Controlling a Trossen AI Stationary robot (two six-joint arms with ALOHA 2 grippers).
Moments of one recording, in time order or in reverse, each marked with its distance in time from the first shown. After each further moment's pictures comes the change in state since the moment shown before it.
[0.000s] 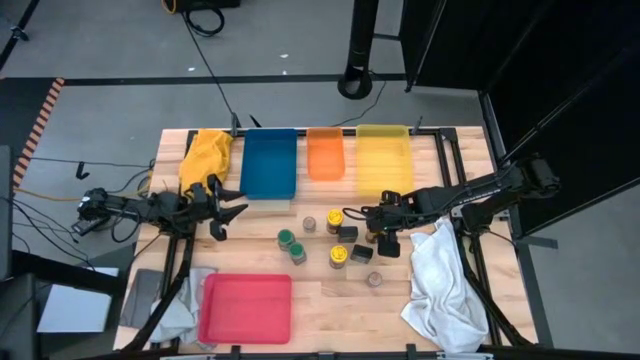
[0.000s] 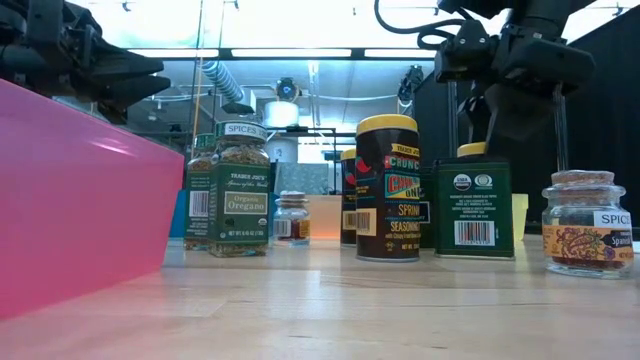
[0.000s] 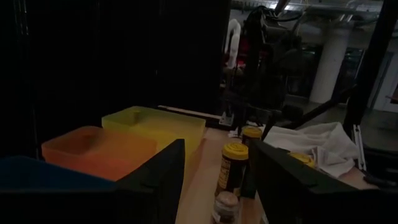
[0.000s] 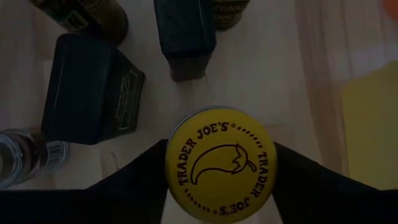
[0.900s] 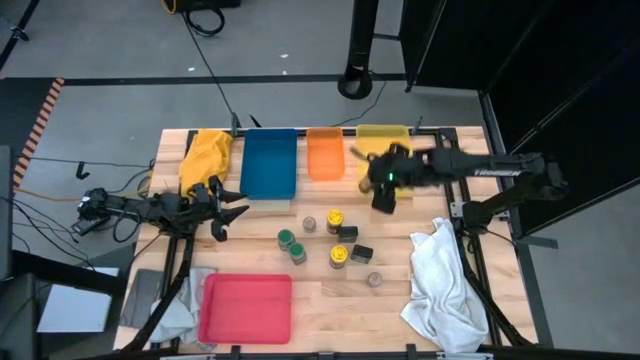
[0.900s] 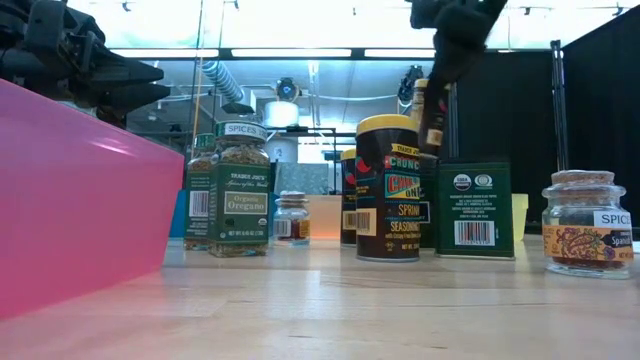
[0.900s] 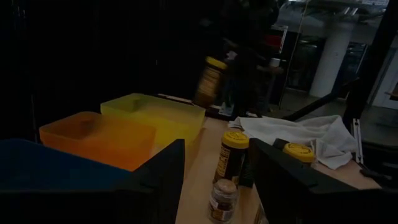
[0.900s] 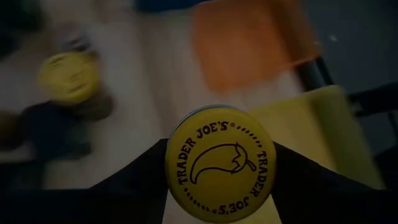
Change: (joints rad) left arm 0.000 0.000 0.000 -0.044 0.000 -0.049; right arm -0.301 -0.077 0.327 -0.210 0.155 -0.189
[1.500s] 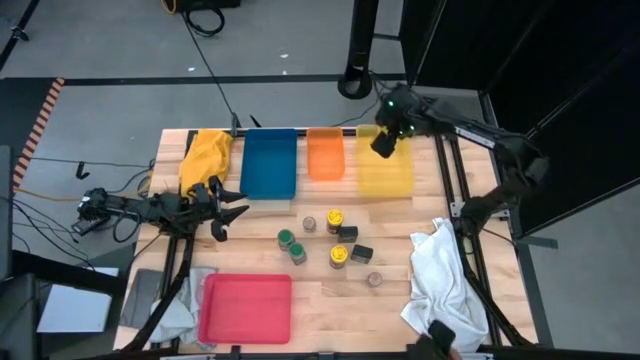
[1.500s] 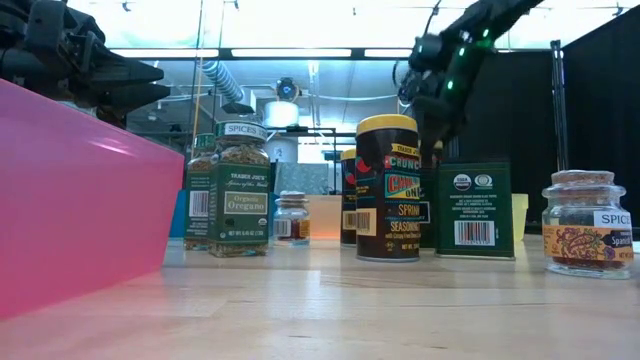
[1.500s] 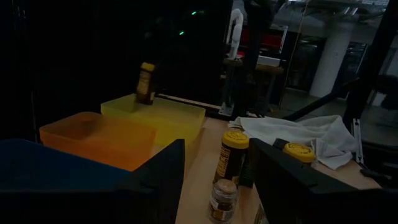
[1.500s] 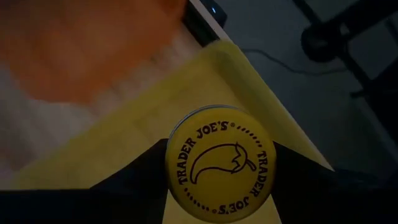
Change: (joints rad) left arm 0.000 0.000 0.000 0.000 0.000 0.002; right arm -0.617 0.206 0.013 0.157 -0.251 -0.202
